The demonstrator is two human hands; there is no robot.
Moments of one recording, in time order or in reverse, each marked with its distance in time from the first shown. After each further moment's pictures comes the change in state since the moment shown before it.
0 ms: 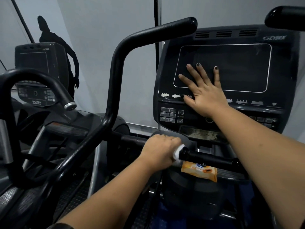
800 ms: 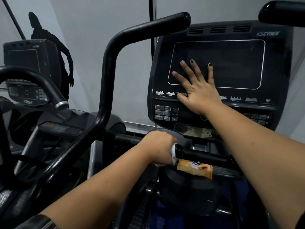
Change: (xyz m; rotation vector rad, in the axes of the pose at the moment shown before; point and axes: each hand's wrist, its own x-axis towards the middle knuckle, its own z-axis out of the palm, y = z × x) left_hand 0.026 0.004 -0.030 -0.094 -0.433 -0.053; right_hand 0.000 -0.004 -0.001 -0.017 0.000 0.001
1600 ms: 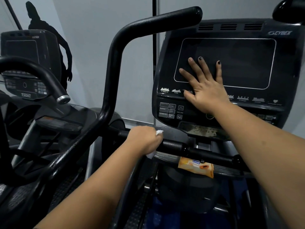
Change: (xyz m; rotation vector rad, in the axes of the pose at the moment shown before) left_hand -0.014 -0.041 0.013 -0.130 0.041 -0.388; right_hand 0.001 0.001 0.000 0.002 -0.017 0.003
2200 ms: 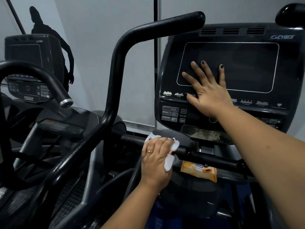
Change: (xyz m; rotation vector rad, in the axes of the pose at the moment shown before) left_hand -0.043 0.028 0.078 -0.356 0.708 0.131; right_hand -0.001 0.000 -0.001 -0.008 -0.007 0.009
